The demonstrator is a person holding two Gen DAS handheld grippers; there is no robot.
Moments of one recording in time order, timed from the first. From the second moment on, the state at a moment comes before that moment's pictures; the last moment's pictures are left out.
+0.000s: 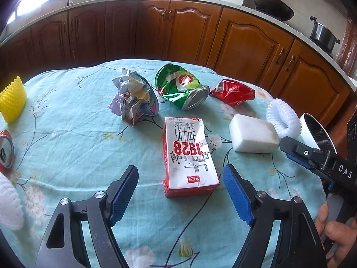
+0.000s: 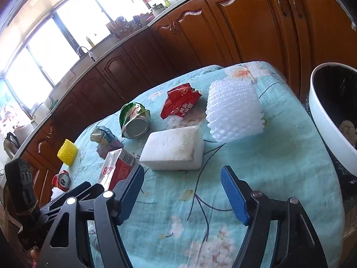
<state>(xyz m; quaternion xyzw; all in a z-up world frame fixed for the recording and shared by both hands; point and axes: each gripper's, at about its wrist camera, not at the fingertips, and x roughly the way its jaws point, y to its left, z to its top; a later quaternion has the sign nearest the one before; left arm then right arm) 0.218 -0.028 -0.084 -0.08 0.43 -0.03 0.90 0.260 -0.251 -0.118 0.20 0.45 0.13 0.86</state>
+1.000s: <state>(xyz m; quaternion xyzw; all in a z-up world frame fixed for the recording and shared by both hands) 0.192 -0.061 -0.064 -0.07 0.39 -0.12 0.91 0.199 -0.277 -0.094 0.18 0.43 0.12 0.88</state>
